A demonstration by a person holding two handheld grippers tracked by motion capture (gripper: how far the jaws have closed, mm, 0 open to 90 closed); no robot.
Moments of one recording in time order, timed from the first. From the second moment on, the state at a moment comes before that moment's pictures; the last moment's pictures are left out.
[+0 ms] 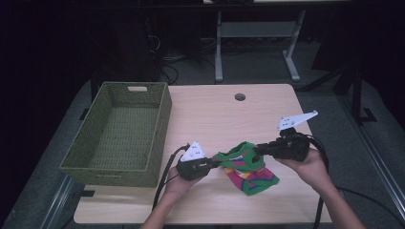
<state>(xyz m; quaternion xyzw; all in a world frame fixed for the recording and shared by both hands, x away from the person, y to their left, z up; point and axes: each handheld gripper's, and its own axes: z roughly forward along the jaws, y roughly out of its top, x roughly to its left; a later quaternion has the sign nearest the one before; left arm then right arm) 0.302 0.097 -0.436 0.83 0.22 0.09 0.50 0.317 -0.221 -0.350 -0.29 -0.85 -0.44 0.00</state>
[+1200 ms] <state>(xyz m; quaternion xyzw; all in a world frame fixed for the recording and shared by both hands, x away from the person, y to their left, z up) 0.374 0.089 -0.407 0.85 0.28 0.09 0.42 0.372 -0.217 -0.368 -0.34 -0.85 -0.40 -0.01</state>
